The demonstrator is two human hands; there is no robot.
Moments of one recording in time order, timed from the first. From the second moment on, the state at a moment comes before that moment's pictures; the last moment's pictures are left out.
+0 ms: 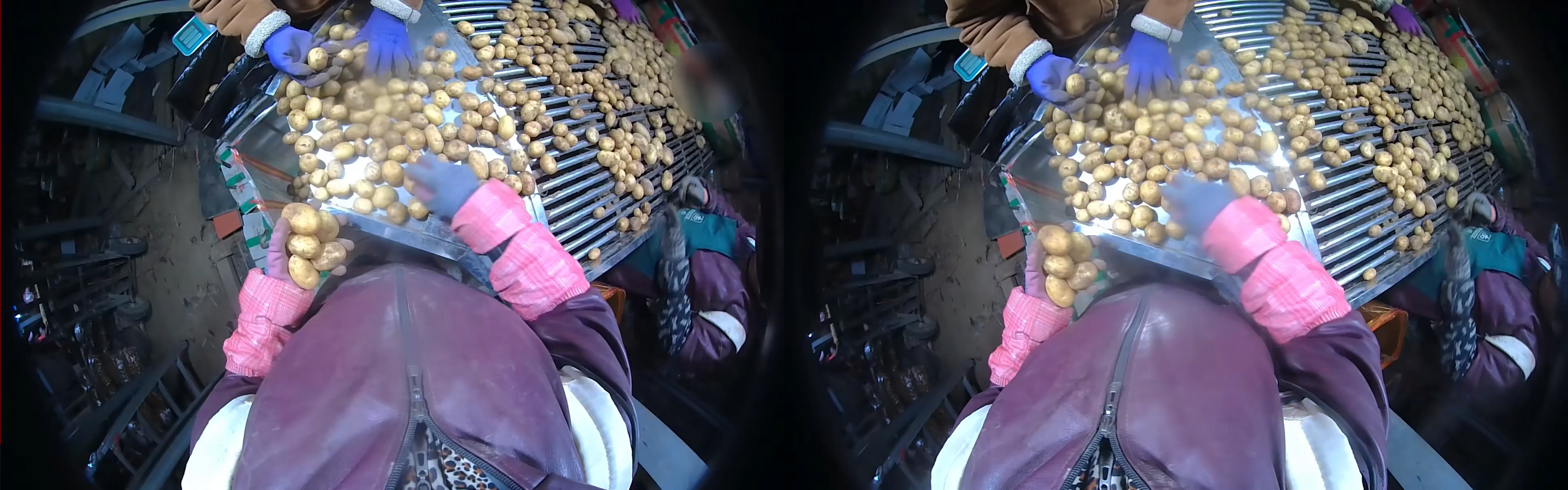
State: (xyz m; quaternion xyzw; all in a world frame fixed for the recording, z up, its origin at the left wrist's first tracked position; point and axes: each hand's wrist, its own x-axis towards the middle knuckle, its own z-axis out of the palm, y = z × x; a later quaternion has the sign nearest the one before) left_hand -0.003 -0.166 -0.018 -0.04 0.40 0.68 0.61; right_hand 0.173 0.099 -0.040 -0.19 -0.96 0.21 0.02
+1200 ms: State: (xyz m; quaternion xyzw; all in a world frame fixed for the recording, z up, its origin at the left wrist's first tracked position) left_hand 0.257 -0.022 0.058 0.07 0.28 -0.03 0.96; right_hand 0.450 -0.134 0.086 -0.52 -0.13 0.70 0.48
